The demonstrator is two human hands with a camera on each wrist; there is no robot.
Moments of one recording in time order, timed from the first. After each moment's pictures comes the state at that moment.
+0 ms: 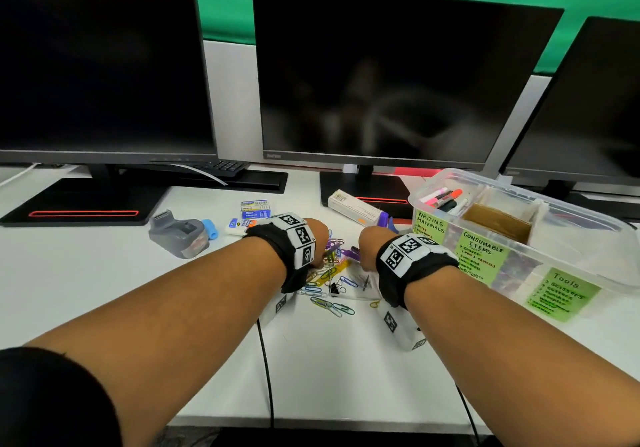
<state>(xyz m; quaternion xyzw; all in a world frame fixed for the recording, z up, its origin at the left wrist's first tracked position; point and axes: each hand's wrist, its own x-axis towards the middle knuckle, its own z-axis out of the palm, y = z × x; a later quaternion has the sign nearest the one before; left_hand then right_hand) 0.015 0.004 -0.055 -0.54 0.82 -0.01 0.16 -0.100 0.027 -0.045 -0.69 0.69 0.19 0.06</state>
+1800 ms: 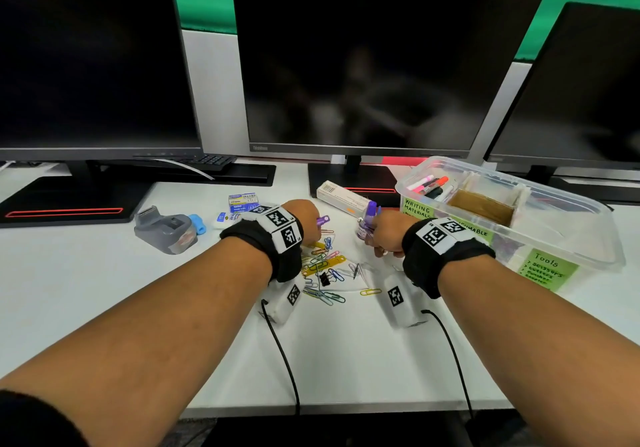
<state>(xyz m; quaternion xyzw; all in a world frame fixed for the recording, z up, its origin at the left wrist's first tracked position) 0.016 0.004 -0.049 -0.59 0.80 0.11 -0.04 -0.138 0.041 -0.033 -0.66 0.73 0.05 0.18</state>
